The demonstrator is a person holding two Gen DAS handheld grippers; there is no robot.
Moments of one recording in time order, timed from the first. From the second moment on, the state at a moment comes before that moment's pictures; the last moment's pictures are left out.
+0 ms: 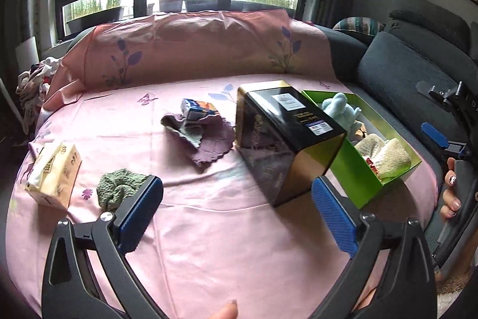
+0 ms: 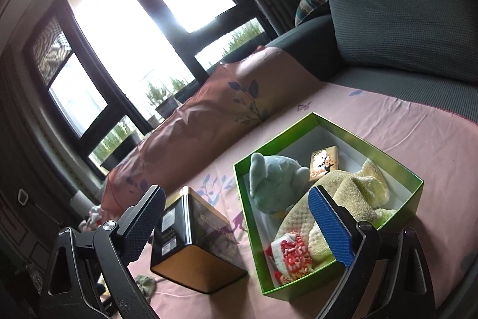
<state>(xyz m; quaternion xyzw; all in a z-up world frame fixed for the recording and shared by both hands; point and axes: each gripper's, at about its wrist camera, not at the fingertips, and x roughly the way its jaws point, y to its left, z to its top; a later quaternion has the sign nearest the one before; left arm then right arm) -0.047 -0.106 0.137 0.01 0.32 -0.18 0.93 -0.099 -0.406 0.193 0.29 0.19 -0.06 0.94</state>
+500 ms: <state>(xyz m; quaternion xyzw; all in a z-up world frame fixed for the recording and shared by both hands) -0.007 0.049 0.111 -0.12 0.33 -0.03 0.94 -0.070 -0.310 0.204 0.17 0.23 0.02 0.96</state>
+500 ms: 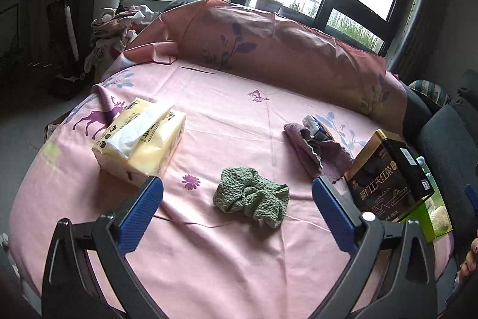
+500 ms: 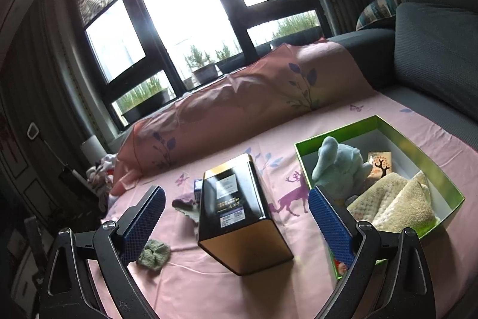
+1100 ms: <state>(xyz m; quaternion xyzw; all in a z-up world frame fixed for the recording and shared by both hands) -0.007 0.115 0.073 -0.12 0.38 0.07 0.91 0.008 -0.134 0.118 0.12 0.47 0.15 0.86</state>
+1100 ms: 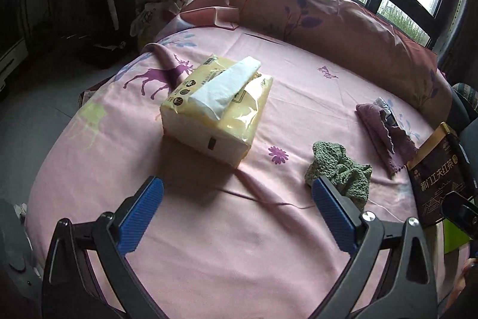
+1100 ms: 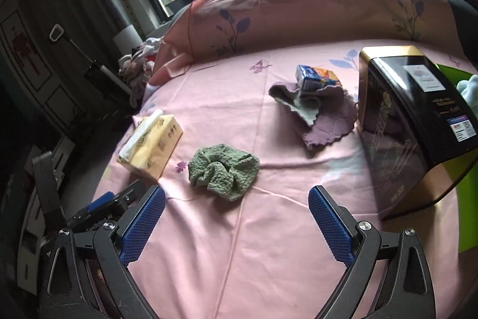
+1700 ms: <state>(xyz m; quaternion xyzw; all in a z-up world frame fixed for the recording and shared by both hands) -0.017 0.149 0.086 -0.17 0.36 0.07 0.91 0.084 -0.046 0.055 0.03 0.52 0.07 0.85</state>
